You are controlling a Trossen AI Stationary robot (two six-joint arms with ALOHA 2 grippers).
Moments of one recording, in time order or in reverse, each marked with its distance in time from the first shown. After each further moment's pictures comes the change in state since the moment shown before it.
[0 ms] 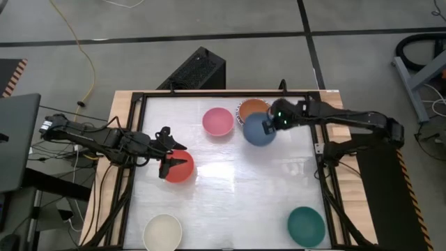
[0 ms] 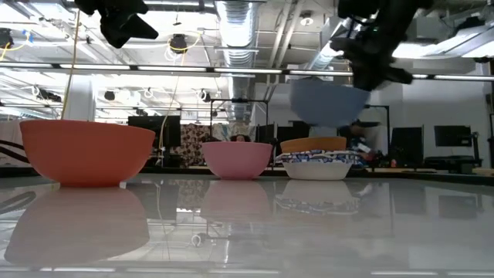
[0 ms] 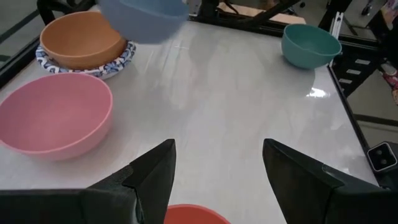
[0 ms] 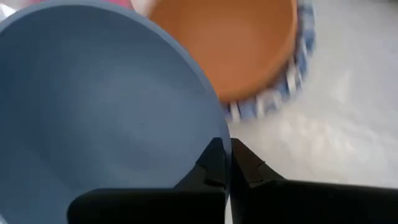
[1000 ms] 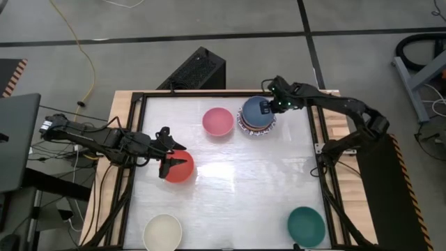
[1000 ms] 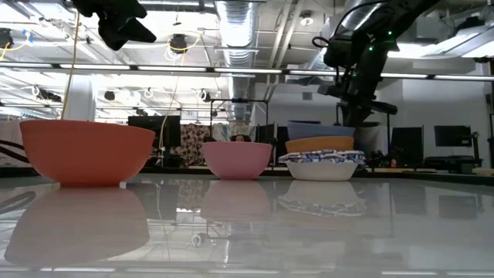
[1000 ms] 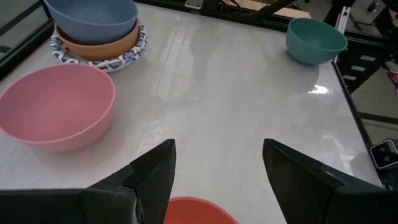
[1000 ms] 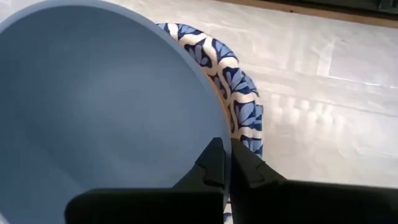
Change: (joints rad) left arm 0.000 0.000 0.000 -0.025 -0.004 -0.020; right arm -0.356 0.242 0.013 0.139 -0.132 -0.161
